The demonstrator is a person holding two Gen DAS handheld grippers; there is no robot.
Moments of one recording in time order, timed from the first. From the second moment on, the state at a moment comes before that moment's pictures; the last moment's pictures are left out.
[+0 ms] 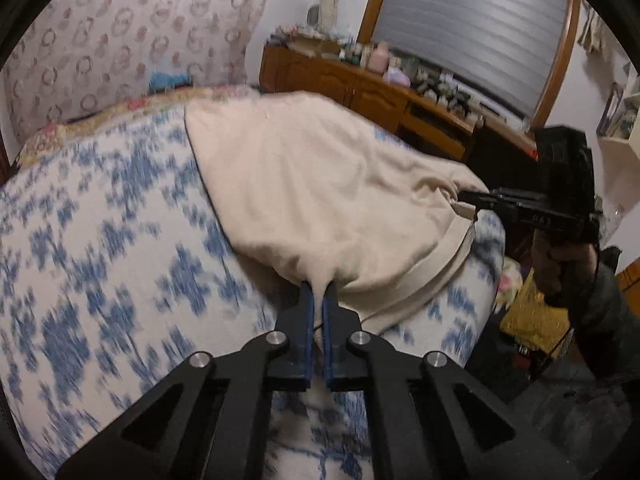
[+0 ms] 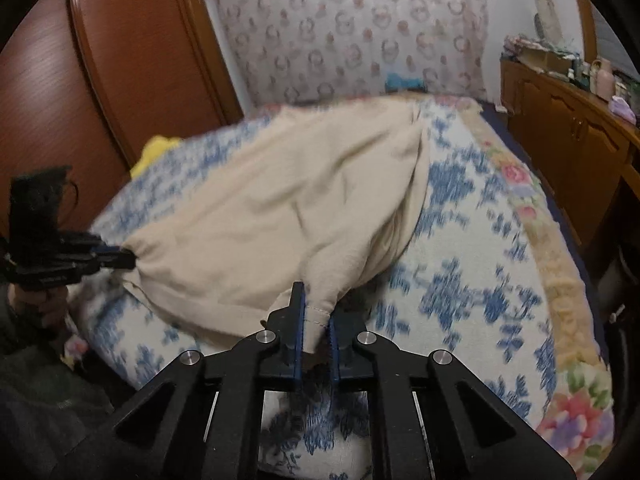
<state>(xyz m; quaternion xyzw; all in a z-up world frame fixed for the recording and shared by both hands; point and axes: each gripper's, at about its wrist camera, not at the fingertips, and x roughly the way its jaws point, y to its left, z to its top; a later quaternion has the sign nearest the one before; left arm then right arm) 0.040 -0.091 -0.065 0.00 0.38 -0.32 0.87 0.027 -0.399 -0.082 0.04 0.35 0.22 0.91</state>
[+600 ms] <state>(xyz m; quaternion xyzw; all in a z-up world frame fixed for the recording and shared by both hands) 0.184 -0.087 0.006 -0.04 0.31 -0.30 0.90 0.135 -0.401 0.003 0.02 0.28 0.22 0.94</state>
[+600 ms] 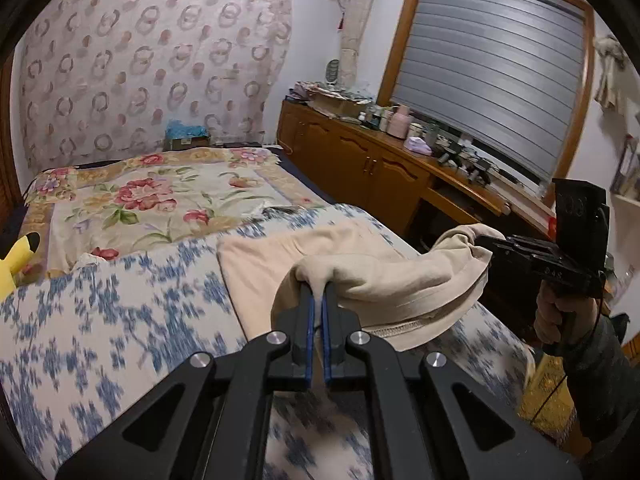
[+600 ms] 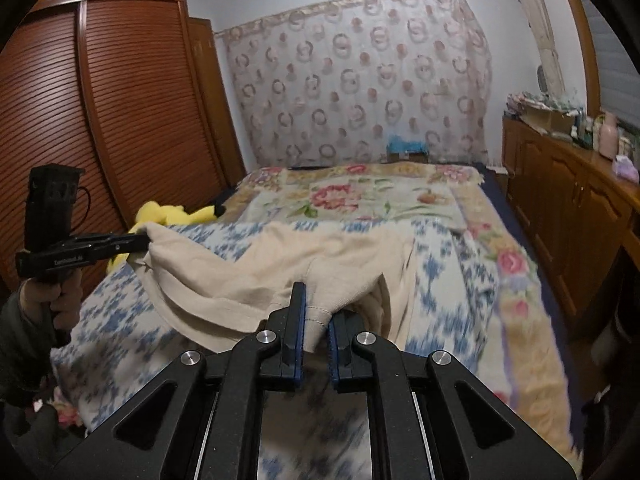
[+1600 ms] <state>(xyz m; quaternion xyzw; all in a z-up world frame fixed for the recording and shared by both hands) 0.327 -0.096 -0.055 -0.03 0.41 -0.26 0.87 0.280 -0.402 -0.039 -0.01 0.37 0.18 0.91</state>
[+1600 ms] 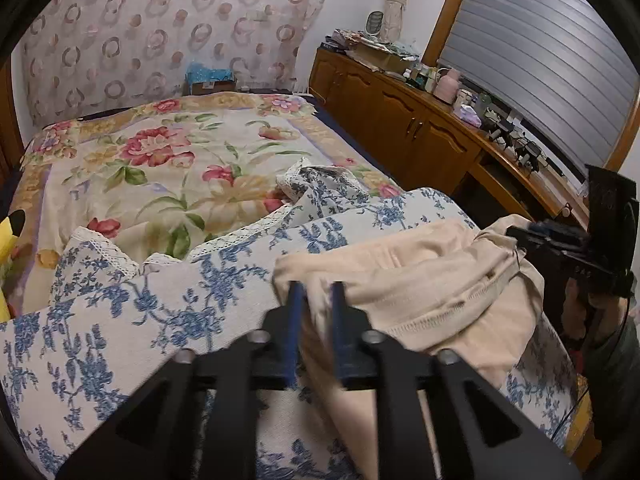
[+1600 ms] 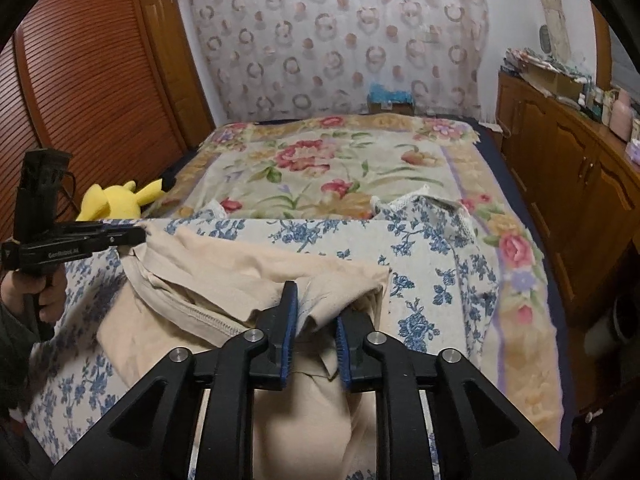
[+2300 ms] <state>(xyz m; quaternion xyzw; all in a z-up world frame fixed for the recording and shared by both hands) 0.332 -0.116 -0.069 0.03 0.42 -0.28 0.86 0.305 -0.394 -0.054 -0.10 0.38 0.20 0.90</state>
